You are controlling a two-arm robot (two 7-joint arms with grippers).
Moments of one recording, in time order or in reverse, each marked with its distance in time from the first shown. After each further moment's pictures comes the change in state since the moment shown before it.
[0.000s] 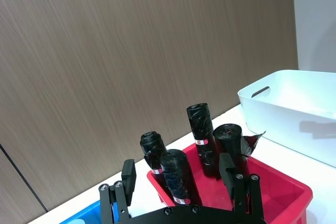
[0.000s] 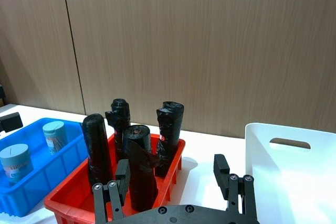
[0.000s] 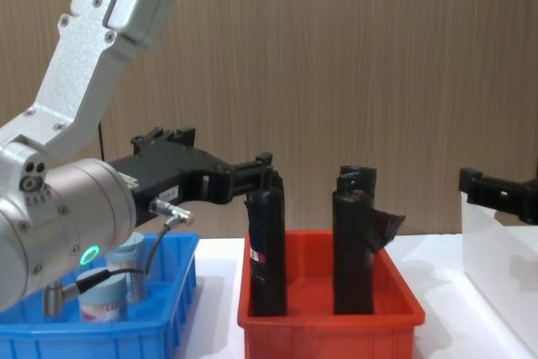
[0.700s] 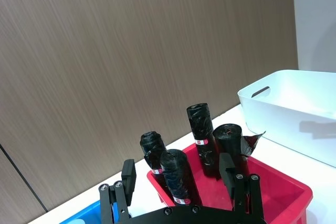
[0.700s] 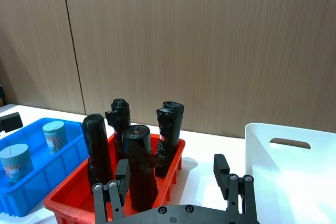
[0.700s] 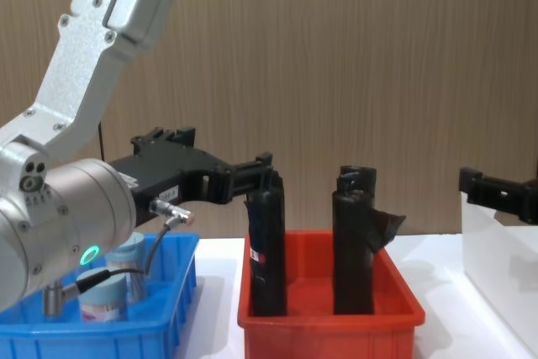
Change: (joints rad) left arm 0.000 0.000 0.000 0.000 0.000 0.000 0.000; right arm 0.000 0.000 0.000 0.000 0.000 0.000 0.000
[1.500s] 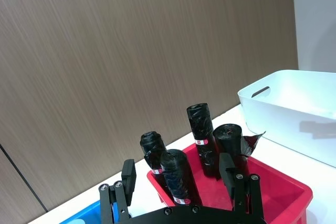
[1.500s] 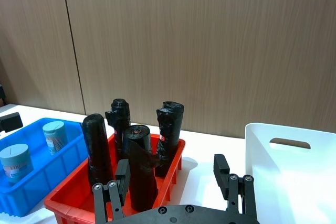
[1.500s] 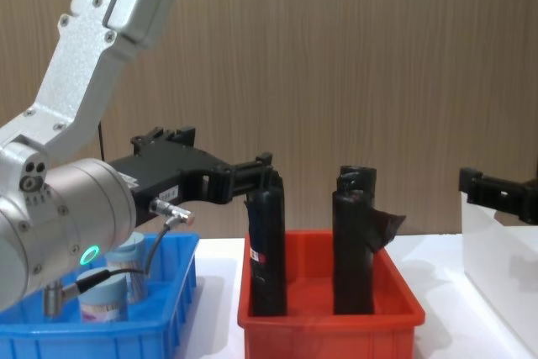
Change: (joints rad) left arm 0.000 0.000 0.000 0.000 0.000 0.000 0.000; right arm 0.000 0.000 0.000 0.000 0.000 0.000 0.000
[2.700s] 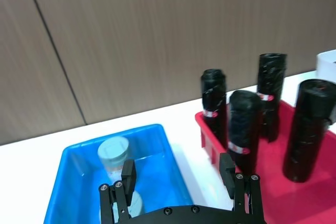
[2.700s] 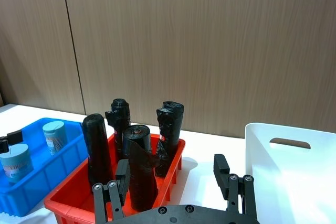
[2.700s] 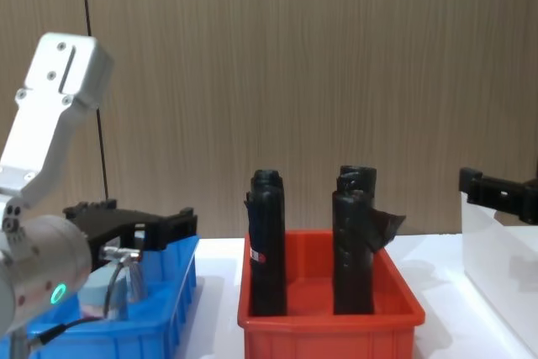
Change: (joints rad) left arm -0.007 -0.042 -0.044 0.109 -0.145 0.109 0.180; right arm 0.000 0.000 0.000 0.000 0.000 0.000 0.000
